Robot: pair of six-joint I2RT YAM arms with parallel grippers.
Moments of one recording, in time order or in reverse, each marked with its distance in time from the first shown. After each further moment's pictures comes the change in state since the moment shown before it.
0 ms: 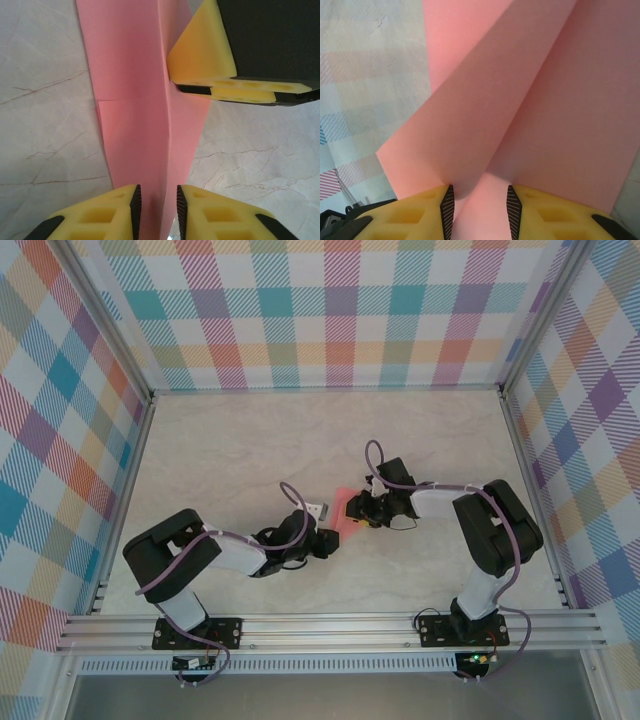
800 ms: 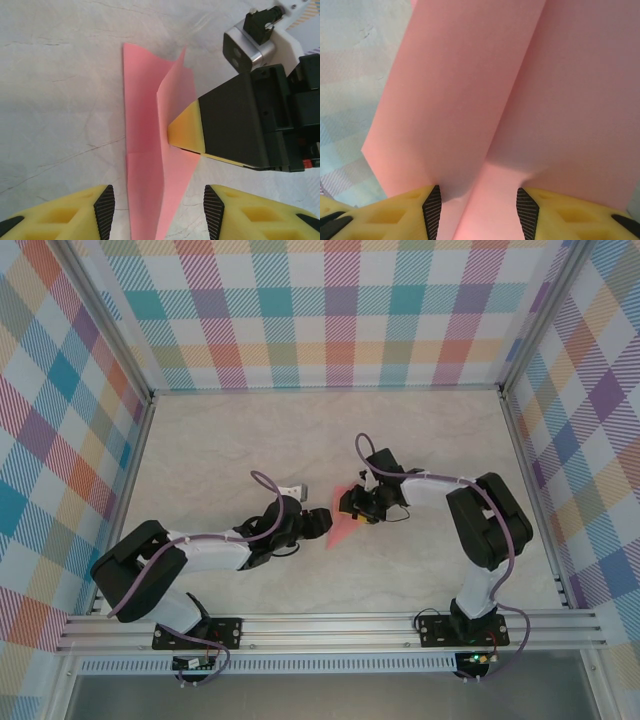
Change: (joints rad) left arm 0.090 -0.174 0.013 -0.128 -0.054 -0.147; right arm 0.030 0.069 0.164 -0.206 0.079 -0.003
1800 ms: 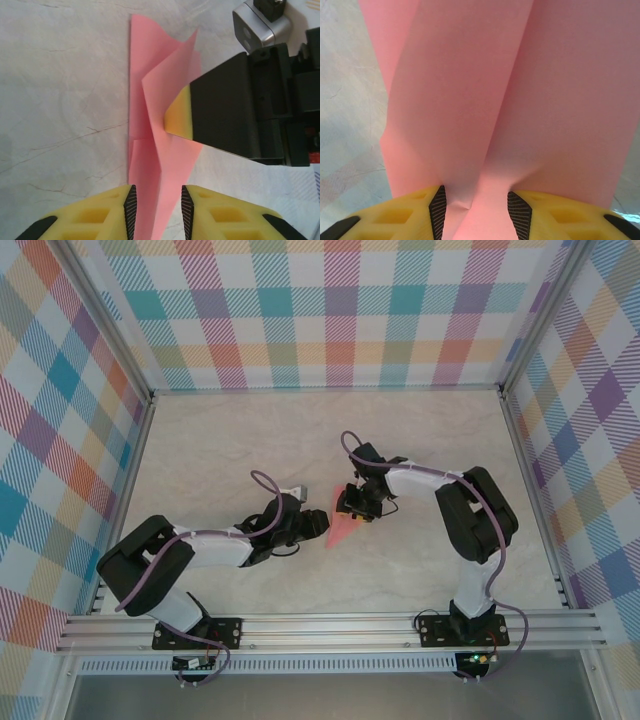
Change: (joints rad) left arm 0.031 0.049 0.007 0.019 0.113 -0.066; right arm 0.064 0.088 0.177 -0.245 0.174 0.050
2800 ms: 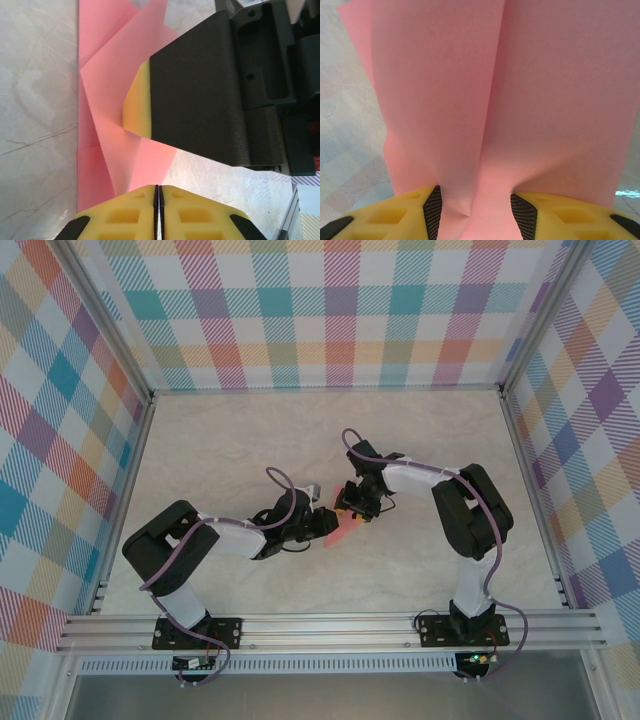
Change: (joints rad) left arm 0.002 0.153 0.078 0.083 0.119 -0.030; right arm 0.001 0.041 0.044 -0.052 0.002 0.089
